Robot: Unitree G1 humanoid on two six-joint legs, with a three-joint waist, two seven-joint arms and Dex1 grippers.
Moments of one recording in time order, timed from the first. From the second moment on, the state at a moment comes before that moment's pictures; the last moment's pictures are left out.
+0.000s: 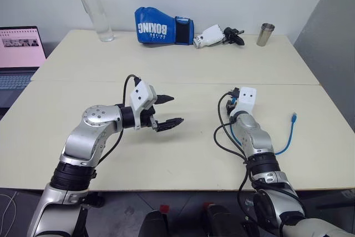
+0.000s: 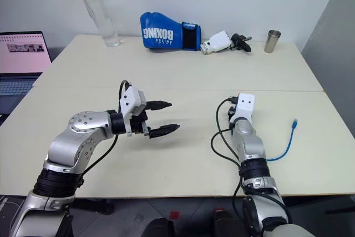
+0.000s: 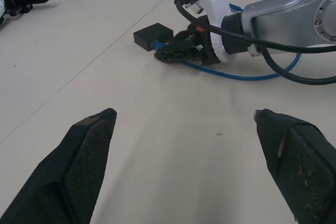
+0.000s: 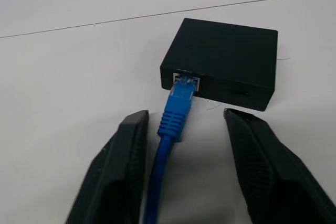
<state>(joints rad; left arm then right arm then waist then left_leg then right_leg) -0.49 0.63 -0.07 -0.11 -0.37 0.46 -0.97 -0.65 -0.02 -0.14 0.46 0.13 0.39 -0.20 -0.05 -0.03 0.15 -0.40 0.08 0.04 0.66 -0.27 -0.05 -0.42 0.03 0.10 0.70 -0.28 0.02</state>
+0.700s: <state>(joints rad) -0.62 0.61 0.02 -0.05 -0.52 0.65 -0.98 -0.50 -0.66 0.10 0.04 0.02 0.13 0.55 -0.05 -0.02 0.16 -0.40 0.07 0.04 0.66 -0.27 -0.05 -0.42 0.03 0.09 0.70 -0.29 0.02</state>
